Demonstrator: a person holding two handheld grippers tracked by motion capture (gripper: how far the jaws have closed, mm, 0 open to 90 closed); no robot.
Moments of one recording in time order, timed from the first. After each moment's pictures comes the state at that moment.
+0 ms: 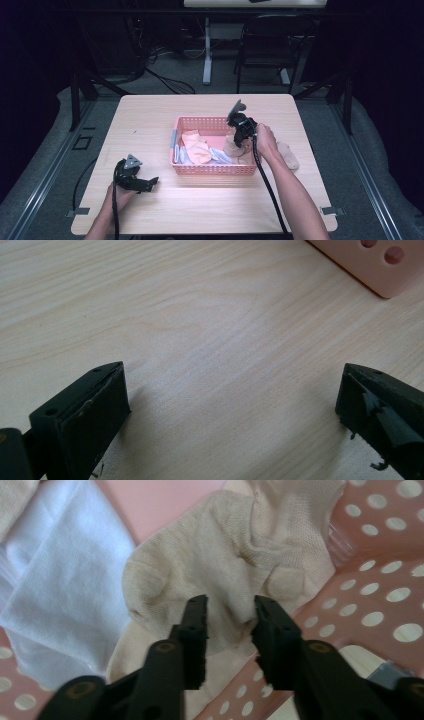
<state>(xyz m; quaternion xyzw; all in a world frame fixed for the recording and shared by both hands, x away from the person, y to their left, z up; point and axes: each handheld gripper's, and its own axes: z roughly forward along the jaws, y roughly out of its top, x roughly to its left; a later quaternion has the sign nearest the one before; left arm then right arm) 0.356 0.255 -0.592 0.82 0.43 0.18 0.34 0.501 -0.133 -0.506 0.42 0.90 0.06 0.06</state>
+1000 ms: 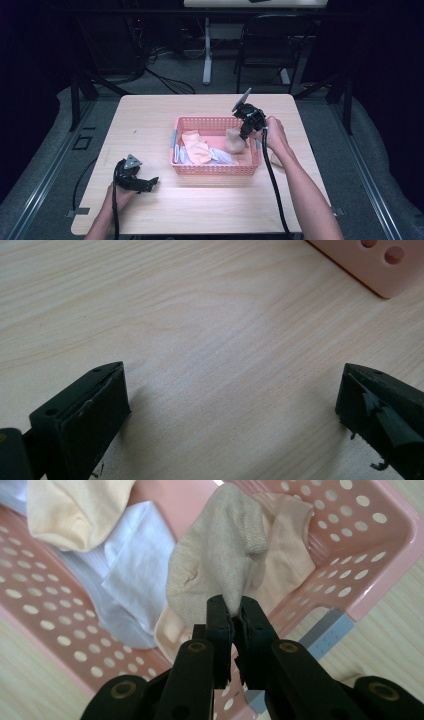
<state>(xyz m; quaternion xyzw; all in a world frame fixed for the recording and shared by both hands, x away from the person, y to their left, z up) 0.356 0.255 -0.592 0.82 0.43 0.18 0.34 0.480 -0.148 -0.446 0.41 0.90 0.11 0.04</state>
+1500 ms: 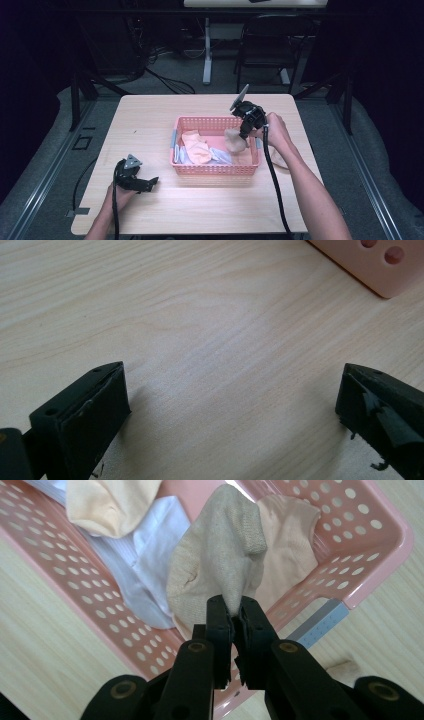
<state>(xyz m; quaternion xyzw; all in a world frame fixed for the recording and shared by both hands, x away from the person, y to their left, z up) 0.356 0.255 -0.592 0.82 0.43 0.18 0.34 0.466 -0.141 -0.419 0.39 0.92 0.10 0.04</state>
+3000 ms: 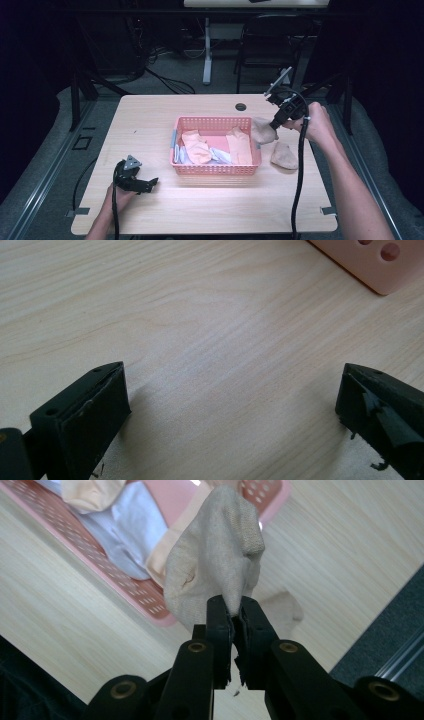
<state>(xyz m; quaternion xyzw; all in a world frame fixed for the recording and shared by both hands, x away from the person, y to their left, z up) 0.353 0.255 -0.592 0.82 0.43 0.18 0.34 0.430 -0.222 -0.345 0.43 0.89 0.12 0.08</state>
